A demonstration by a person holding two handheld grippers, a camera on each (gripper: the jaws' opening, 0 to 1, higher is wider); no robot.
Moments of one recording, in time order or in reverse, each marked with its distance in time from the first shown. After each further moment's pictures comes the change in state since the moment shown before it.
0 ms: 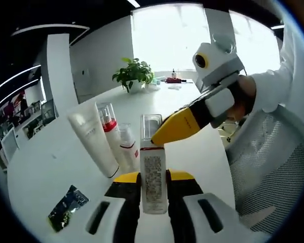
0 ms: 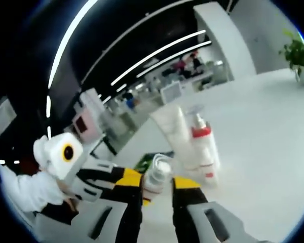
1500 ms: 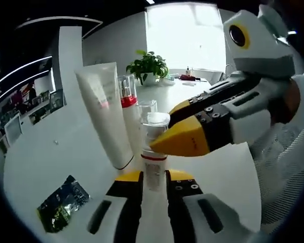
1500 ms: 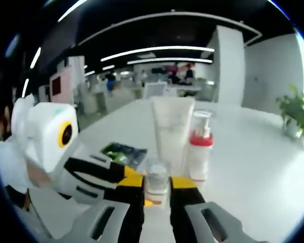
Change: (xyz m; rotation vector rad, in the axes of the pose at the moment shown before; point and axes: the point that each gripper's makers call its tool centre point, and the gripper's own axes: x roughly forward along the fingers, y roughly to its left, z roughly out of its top) left arm 0.040 0.041 -0.037 -0.081 0.014 0.082; right arm 0.050 -0.030 -0.005 -0.332 0.019 -0.309
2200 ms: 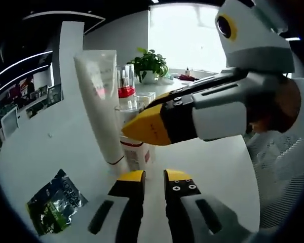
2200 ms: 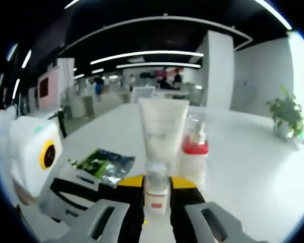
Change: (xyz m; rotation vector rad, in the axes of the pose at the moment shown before) left arm 0.008 -0.013 -0.008 -0.043 -0.004 -0.066; right arm 0.021 -0.013 0.006 0.015 -0.044 -0.102
